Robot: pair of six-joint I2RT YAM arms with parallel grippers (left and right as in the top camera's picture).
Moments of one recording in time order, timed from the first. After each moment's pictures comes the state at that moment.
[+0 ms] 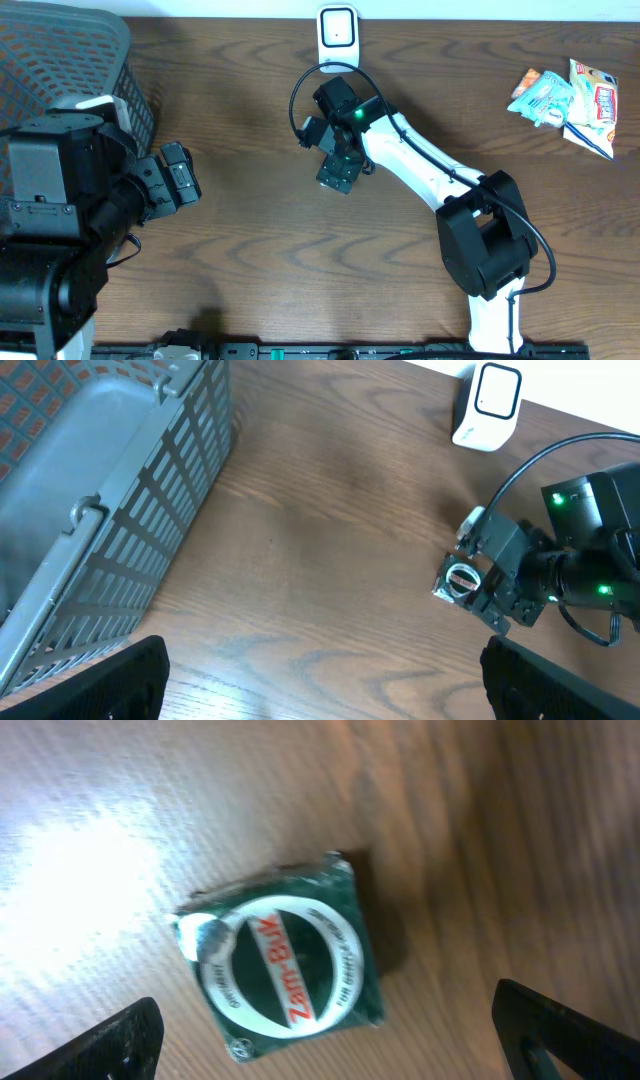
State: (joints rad) left arm -0.09 1.13 1.78 -1.47 -0.06 -0.33; right arm 0.58 2.10 1.63 -0.88 -0.02 -0.53
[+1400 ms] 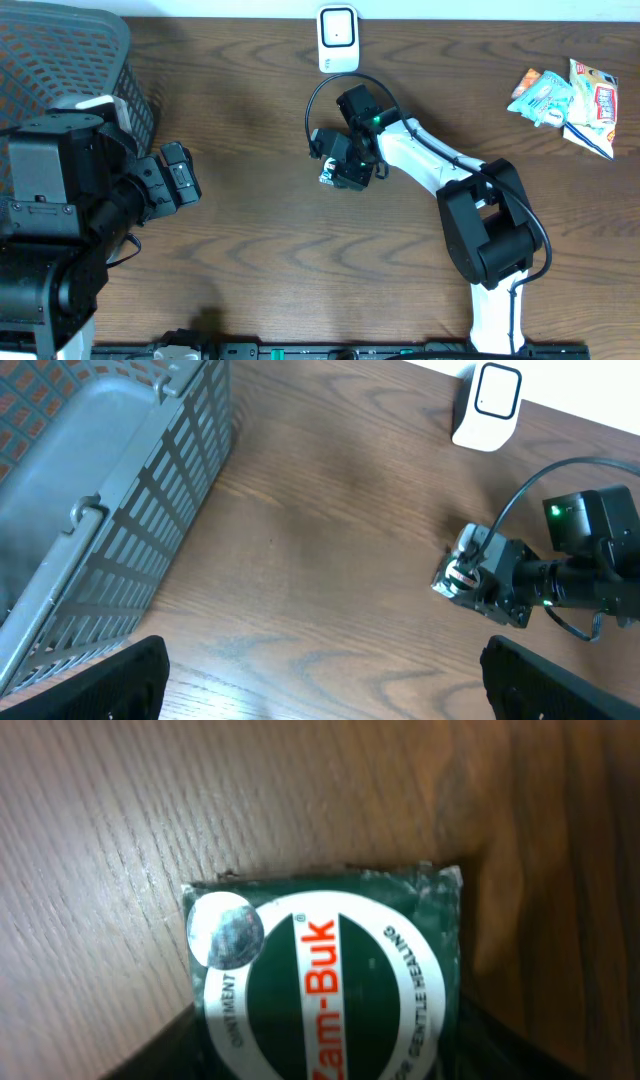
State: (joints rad) left arm -0.09 1.13 1.78 -1.47 -0.06 -0.33; right arm 0.50 2.13 1.49 -0.70 -0.24 -0.70
